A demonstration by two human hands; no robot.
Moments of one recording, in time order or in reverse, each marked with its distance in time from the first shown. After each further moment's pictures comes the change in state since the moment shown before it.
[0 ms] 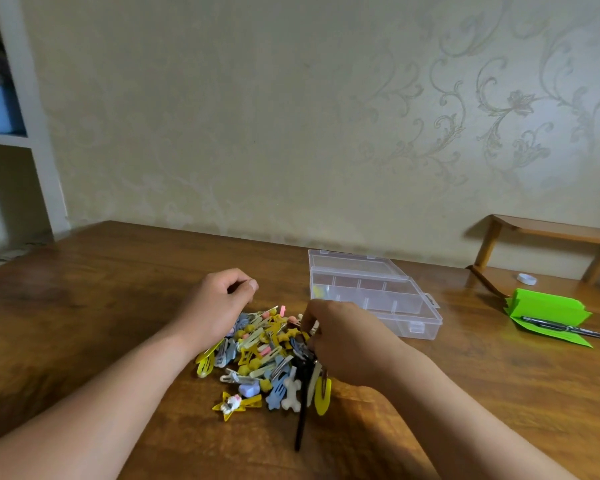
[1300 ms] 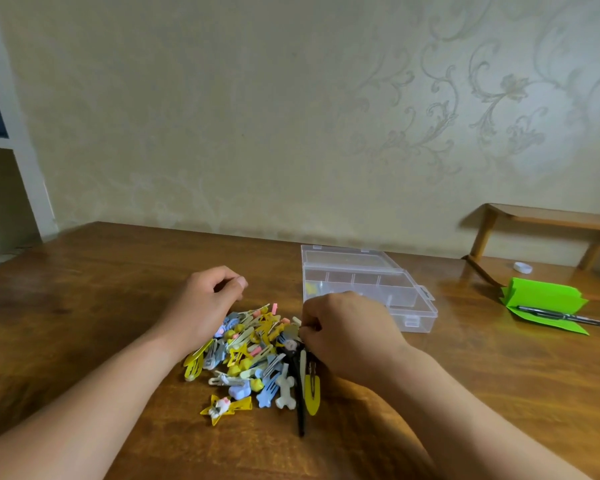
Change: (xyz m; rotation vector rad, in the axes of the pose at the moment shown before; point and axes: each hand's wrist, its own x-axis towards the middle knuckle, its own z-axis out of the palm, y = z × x) left_hand 0.002 -0.004 0.001 -0.029 0.020 -0.003; right_hand 0.002 0.015 0.007 -0.178 0.192 -0.048
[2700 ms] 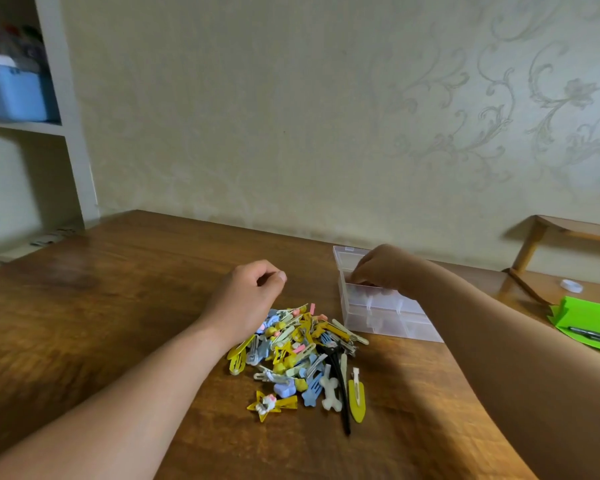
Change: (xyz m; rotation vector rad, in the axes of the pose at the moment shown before) left_hand 0.000 0.002 -0.001 0.009 0.015 0.007; right_hand 0.133 0.061 0.007 0.462 -0.209 0.400
